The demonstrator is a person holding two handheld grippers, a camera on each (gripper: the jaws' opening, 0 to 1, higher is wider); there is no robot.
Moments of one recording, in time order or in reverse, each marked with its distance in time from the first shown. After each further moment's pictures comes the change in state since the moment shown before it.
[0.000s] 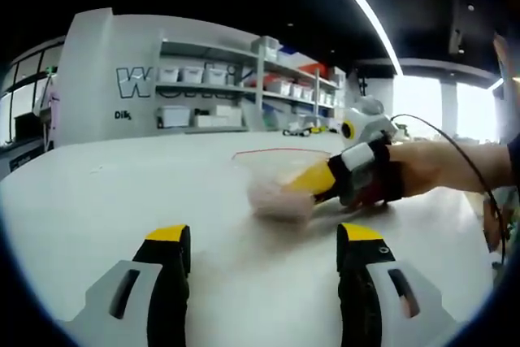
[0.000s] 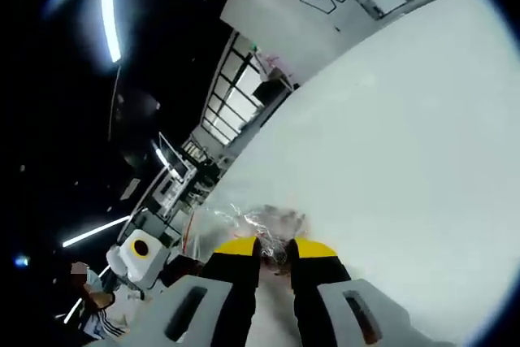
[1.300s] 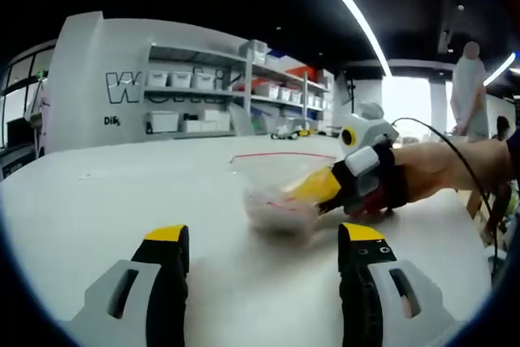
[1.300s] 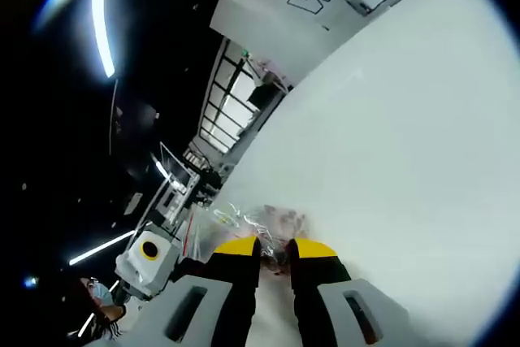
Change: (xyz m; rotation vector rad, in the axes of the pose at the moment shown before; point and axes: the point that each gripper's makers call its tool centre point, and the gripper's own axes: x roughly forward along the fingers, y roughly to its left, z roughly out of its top) left arm 0.004 -0.016 0.005 0.020 -0.024 -0.064; right arm -0.013 0.007 -0.012 0.084 -0.030 -0.006
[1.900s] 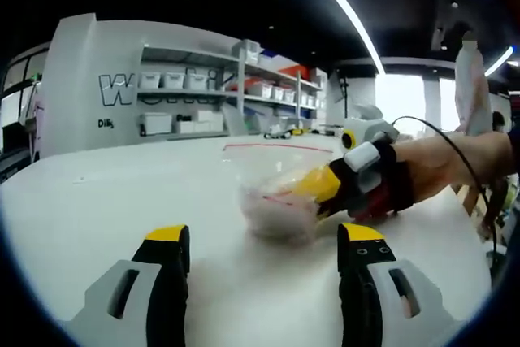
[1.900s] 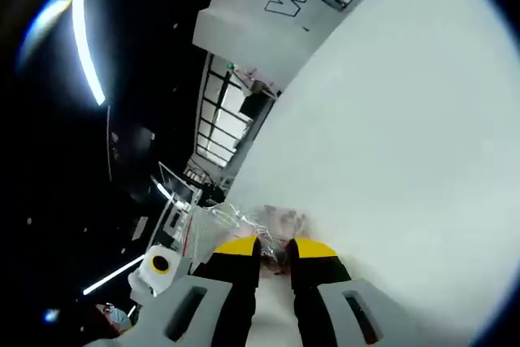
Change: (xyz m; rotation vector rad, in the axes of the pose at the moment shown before) left arm 0.003 -0.009 -0.001 0.020 0.005 -0.034; right arm -0.008 0.007 -0.014 0.138 -0.044 -0.004
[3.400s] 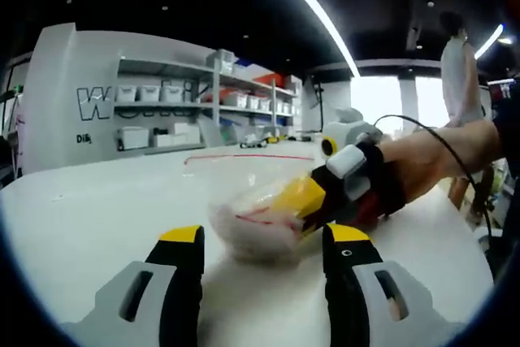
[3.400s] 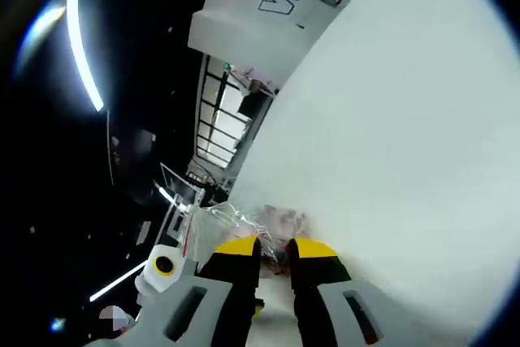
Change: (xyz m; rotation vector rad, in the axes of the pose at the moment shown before) left arm 0.005 -0.025 0.005 0.060 -0.053 -0.125; right arm 0.000 0.004 -0.008 0.043 0.009 0.006
